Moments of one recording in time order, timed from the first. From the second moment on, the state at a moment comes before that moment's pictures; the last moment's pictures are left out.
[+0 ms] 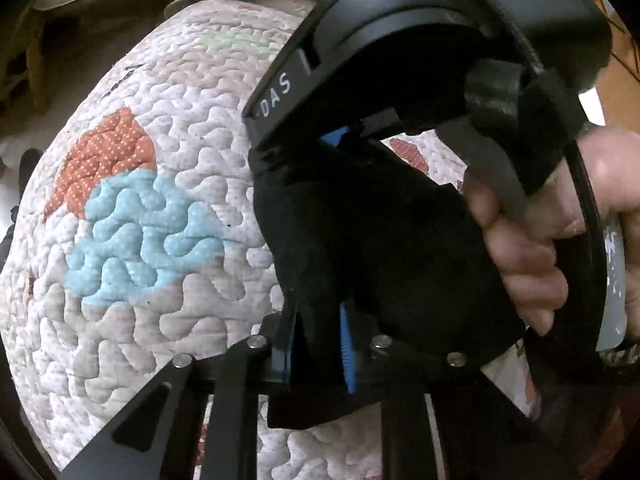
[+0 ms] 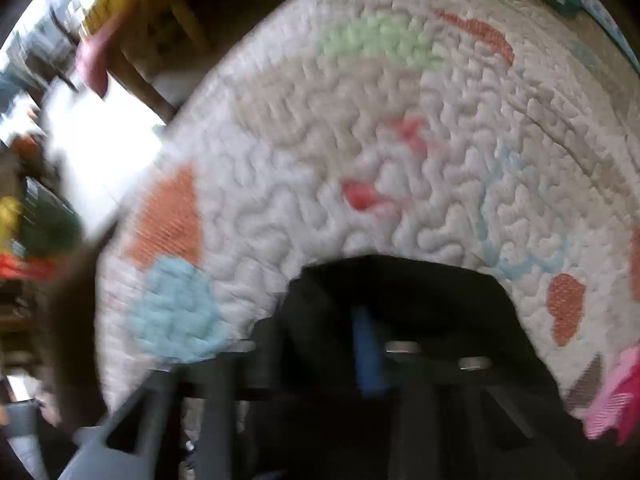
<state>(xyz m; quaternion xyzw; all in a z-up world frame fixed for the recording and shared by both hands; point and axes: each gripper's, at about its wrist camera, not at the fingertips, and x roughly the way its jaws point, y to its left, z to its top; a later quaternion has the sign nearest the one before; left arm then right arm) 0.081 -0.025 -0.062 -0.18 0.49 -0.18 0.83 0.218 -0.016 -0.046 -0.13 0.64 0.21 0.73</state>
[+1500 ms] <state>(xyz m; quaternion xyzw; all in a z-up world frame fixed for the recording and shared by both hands) 0.089 0.011 -0.009 -0.05 0.49 -0.14 0.86 0.099 -0.162 -0.004 0.17 0.49 0.13 0.84</state>
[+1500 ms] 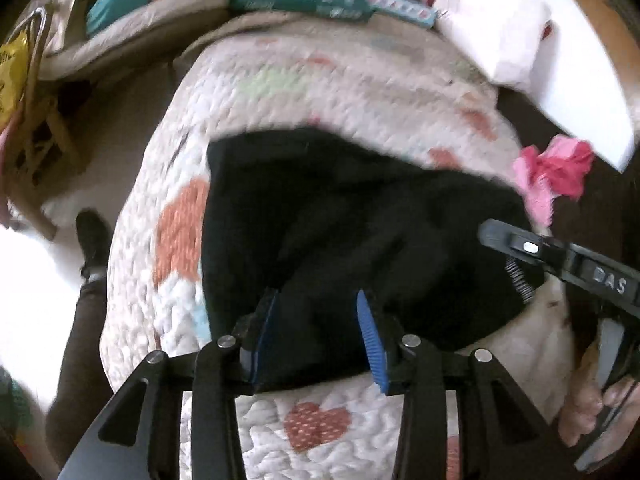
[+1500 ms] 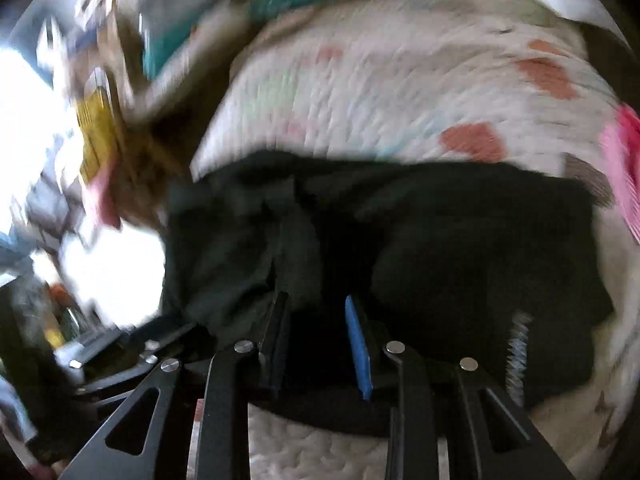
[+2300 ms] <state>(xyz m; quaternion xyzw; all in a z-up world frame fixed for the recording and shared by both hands) 0.216 -0.262 -0.031 0.09 0.52 -0.36 0.77 0.054 -0.290 -0.062 0.36 0.39 -0.05 0.84</state>
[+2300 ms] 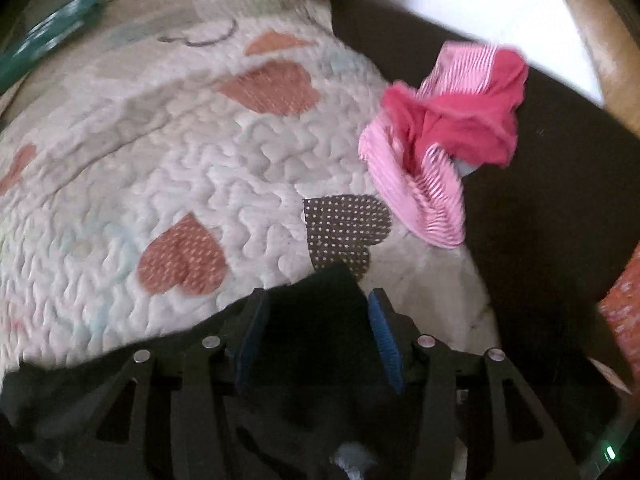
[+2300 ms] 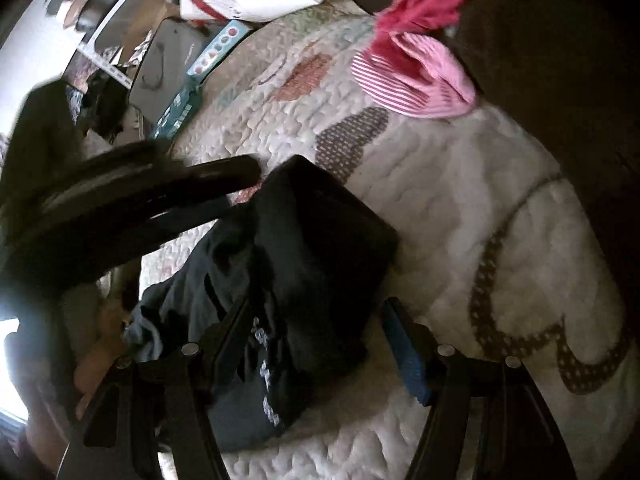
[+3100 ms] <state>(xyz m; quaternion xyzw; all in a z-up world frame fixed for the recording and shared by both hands) 0.175 -0.090 0.070 -0.01 0.44 -0.31 0.85 0.061 -0.194 0.043 0.23 0.34 0.12 0.90</state>
